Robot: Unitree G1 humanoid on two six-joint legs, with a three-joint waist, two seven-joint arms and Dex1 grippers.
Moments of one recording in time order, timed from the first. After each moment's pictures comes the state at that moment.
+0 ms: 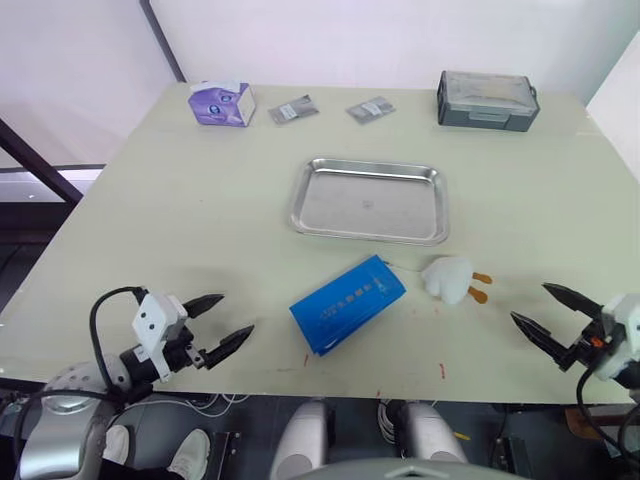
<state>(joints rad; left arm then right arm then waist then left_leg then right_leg) 0.33 0.69 0.32 -0.20 -0.47 0.18 -1.01 0.31 -0.64 -0.36 -0.27 0.56 0.14 0.90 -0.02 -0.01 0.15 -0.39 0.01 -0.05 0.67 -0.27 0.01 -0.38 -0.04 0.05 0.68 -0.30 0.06</state>
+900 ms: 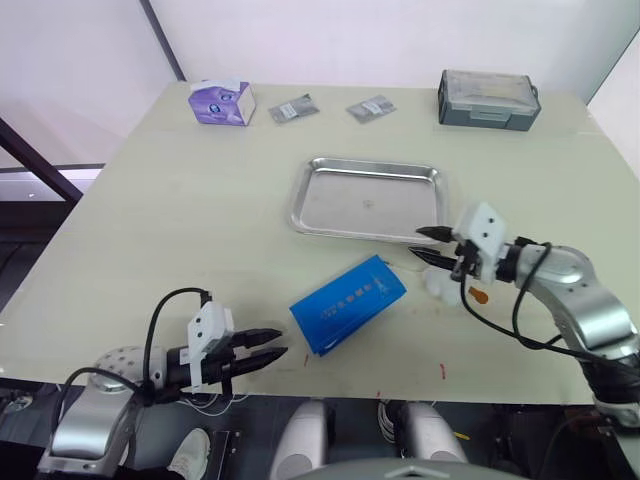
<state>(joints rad) 0.22 0.76 0.09 -0.23 -0.45 0.21 -1.17 -0.42 -0.65 0.24 -0.19 0.22 0.34 0.85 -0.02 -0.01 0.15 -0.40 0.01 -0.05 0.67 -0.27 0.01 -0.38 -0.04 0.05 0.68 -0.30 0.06</state>
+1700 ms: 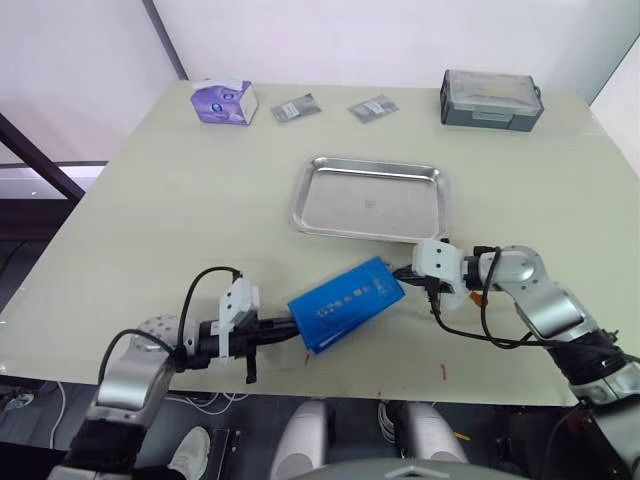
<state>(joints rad) -0.02 0.70 -0.01 -0.07 -0.44 0.28 -1.21 -0.46 -0.62 0.35 -0.05 0.04 0.24 1.02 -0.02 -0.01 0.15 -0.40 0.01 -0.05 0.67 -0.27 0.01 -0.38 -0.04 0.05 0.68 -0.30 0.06</state>
